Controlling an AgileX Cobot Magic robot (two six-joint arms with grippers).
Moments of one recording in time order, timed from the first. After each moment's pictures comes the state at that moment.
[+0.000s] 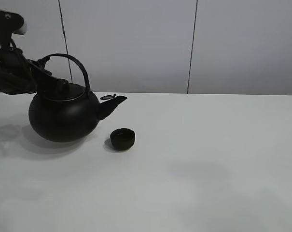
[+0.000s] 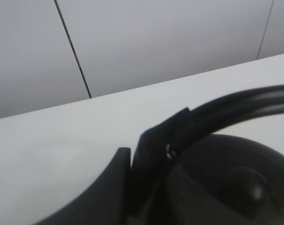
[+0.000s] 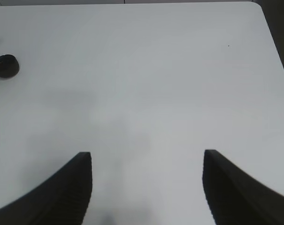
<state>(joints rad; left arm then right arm) -0.32 1.78 -0.73 -0.13 -0.61 0.26 -0.05 0.01 -0.47 0.04 1.08 -0.07</state>
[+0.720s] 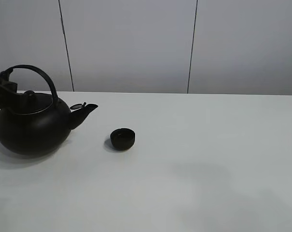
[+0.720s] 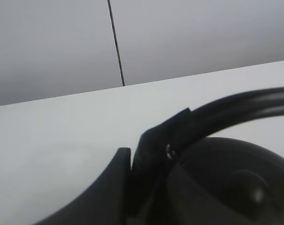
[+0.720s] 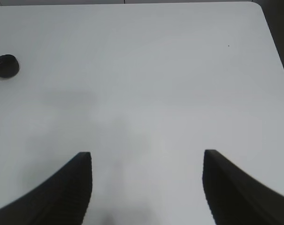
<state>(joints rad) -0.18 1.78 -0.52 -0.01 -0.89 0.14 -0.05 0.01 -0.47 0.04 1.08 -0.07</state>
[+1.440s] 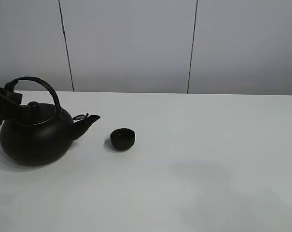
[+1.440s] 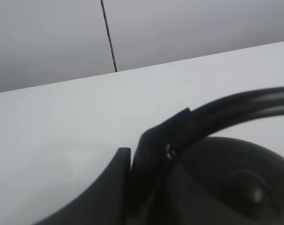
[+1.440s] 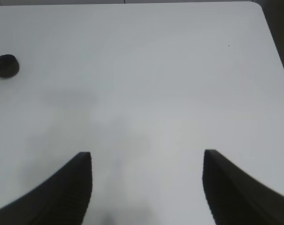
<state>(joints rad) -0.16 1.86 -0.52 0.05 -0.95 0.12 -0.05 0.01 -0.47 0.04 1.08 -0.07</state>
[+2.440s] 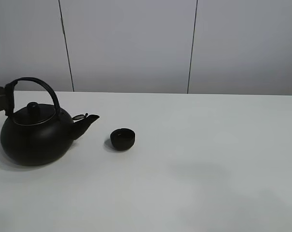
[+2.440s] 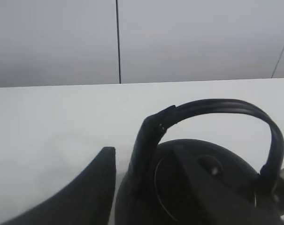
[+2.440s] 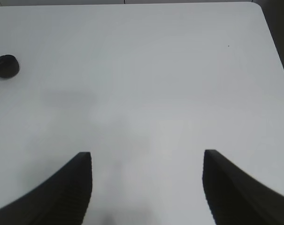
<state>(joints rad) -0.16 1.71 -0.33 0.01 -1.05 -0.01 -0.05 0.01 -0.47 0.04 1.08 -0.07</state>
